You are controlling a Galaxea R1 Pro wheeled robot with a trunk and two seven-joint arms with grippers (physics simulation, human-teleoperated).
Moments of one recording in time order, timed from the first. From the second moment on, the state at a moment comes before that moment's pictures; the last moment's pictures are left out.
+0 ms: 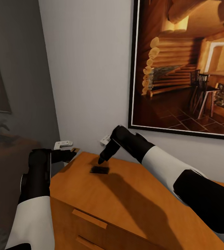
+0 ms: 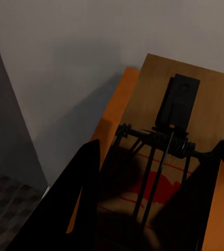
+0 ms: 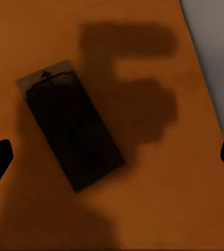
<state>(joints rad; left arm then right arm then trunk) -0.76 -0.16 0.38 -1.41 -0.64 1.03 -0.59 -1.31 0.17 0.88 -0.64 -0.11 1.04 0.67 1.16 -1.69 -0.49</state>
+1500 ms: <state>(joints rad) -0.76 -0.16 0.38 -1.41 -0.64 1.03 -0.59 -1.31 0.17 0.88 -0.61 -0.11 1.04 0.67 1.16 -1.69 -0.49</state>
